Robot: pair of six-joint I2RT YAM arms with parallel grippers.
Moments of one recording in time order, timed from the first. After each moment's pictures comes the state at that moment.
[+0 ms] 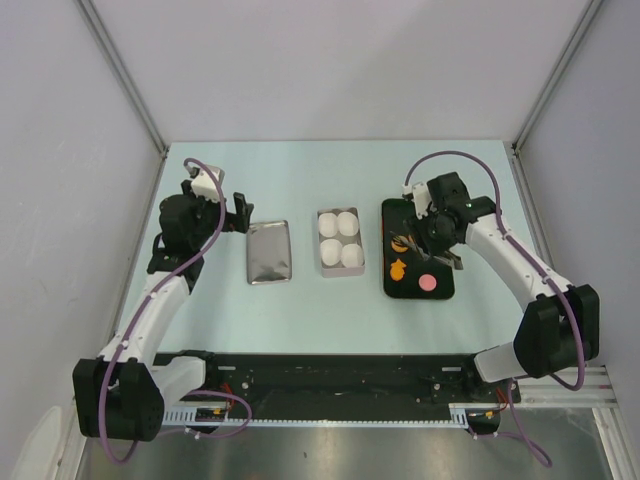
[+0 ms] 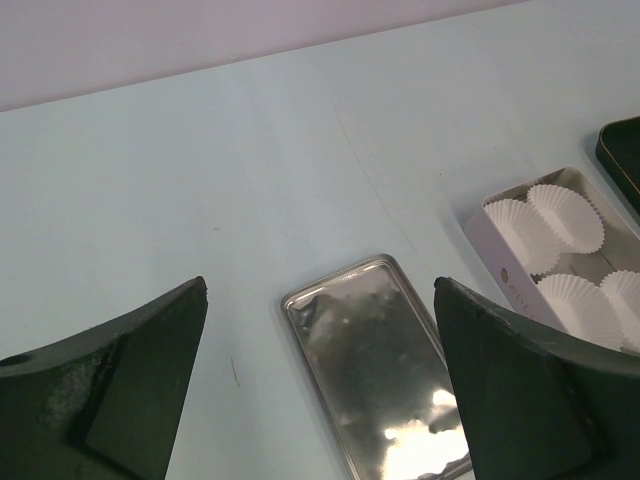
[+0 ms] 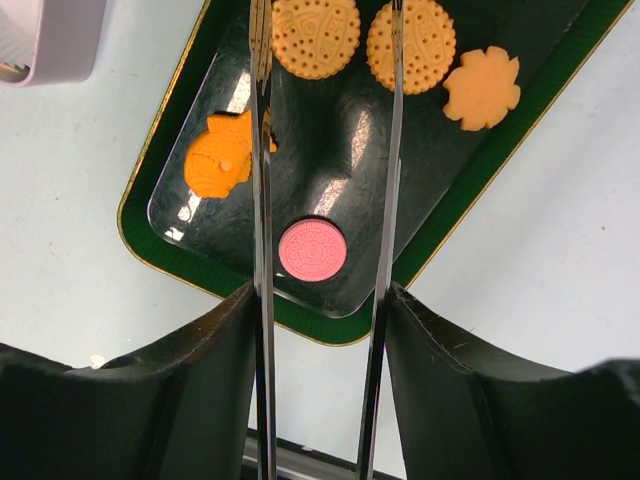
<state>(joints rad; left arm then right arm) -0.06 1.06 0.73 0.11 0.25 0.05 0.31 1.43 1.18 -0.84 -0.04 -0.22</state>
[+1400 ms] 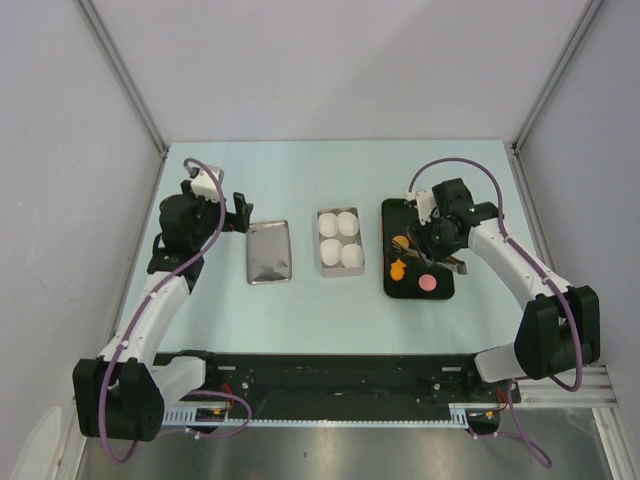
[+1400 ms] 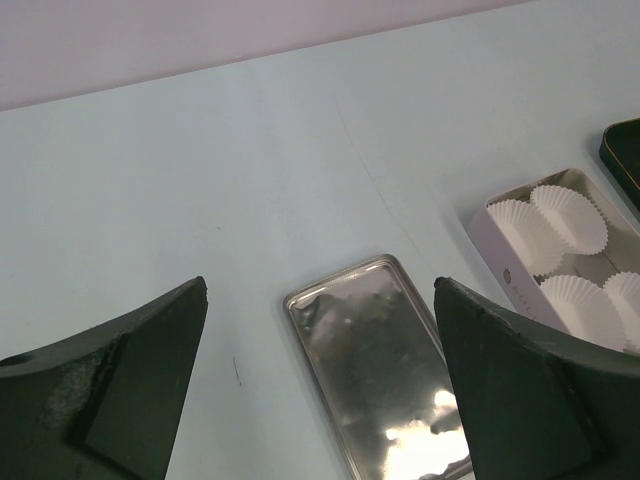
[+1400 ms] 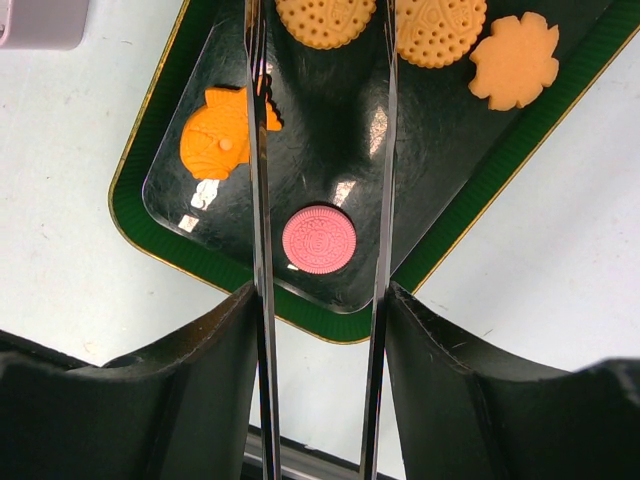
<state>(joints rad) -0.06 1.06 0.73 0.11 0.24 0.05 0.27 1.41 1.11 -0.82 -0.10 -0.25</state>
